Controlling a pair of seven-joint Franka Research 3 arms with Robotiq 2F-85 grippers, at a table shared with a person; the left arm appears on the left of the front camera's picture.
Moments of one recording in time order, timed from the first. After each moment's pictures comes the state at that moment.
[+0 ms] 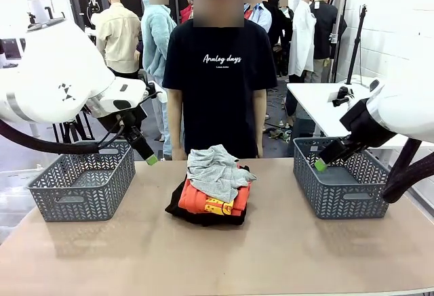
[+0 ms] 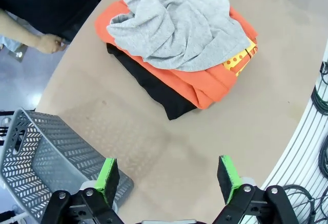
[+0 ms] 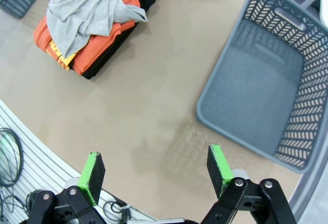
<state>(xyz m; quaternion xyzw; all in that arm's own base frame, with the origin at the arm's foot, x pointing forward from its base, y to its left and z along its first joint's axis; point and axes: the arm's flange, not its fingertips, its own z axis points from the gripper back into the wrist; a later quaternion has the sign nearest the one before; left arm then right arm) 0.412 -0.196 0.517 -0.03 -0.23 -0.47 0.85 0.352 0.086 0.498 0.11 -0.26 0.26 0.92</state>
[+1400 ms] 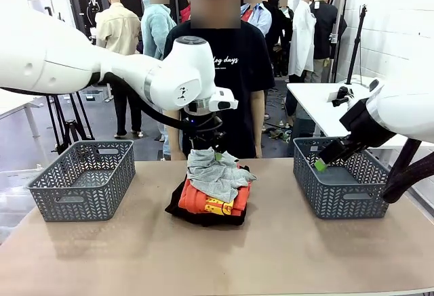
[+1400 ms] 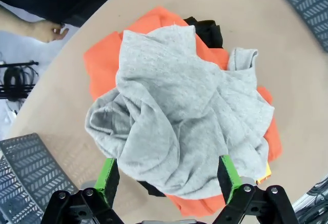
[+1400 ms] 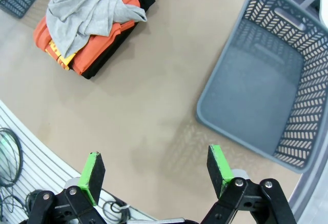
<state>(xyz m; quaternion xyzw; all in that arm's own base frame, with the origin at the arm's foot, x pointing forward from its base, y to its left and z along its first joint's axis) 0.543 -0.380 0.463 0.03 -0.14 -0.34 0.93 0.352 0.087 0.499 0.11 -0.26 0.26 0.92</state>
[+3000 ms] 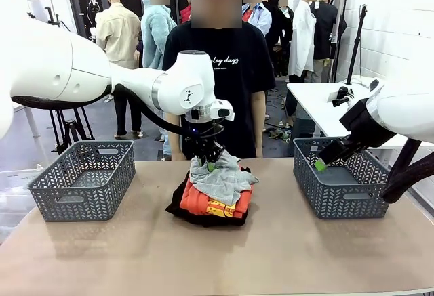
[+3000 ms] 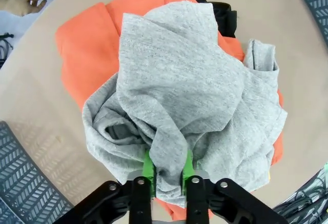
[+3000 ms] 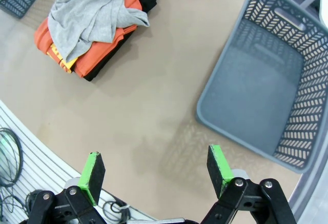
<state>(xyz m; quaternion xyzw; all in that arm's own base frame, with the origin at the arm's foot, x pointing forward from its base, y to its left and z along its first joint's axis) 0.567 -0.376 0.429 -0.01 -0.07 -0.31 0.95 0.352 0.087 0.499 0.11 -0.26 0.26 0.92</state>
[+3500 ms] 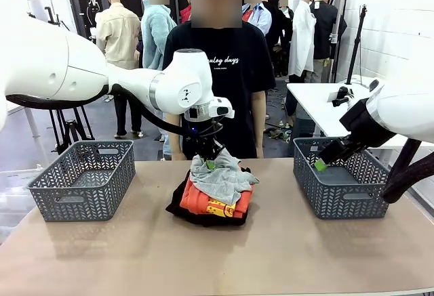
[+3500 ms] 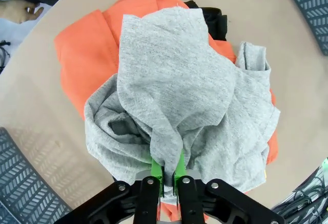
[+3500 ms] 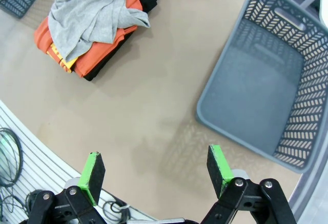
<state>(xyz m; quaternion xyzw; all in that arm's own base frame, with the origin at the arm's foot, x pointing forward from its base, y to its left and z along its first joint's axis) 0.566 -0.374 0.434 -0.02 -0.08 -0.31 0.95 0.352 0.087 0.499 0.11 -0.26 0.26 0.92</state>
